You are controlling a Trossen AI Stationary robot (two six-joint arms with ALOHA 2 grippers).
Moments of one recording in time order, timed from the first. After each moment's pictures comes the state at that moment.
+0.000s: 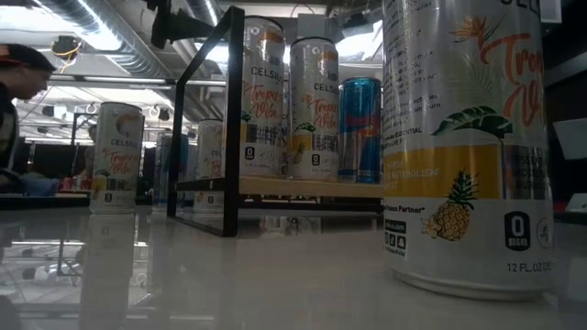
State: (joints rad) left arm -0.07 0.89 0.72 0.04 -0.54 -0.49; right arm 0.22 0.84 0.76 -0.11 0.19 -0.05
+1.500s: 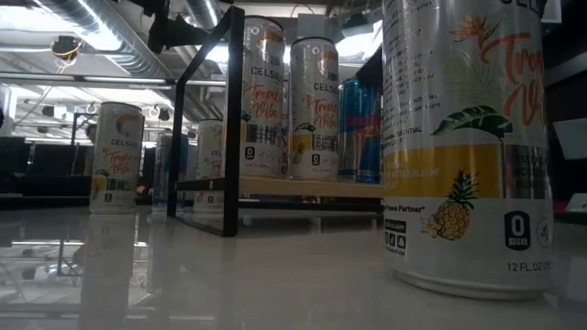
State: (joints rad) left arm -0.07 0.89 0.72 -0.04 -0.53 -0.49; right arm 0.12 1.26 0.76 -0.03 0.31 0.15
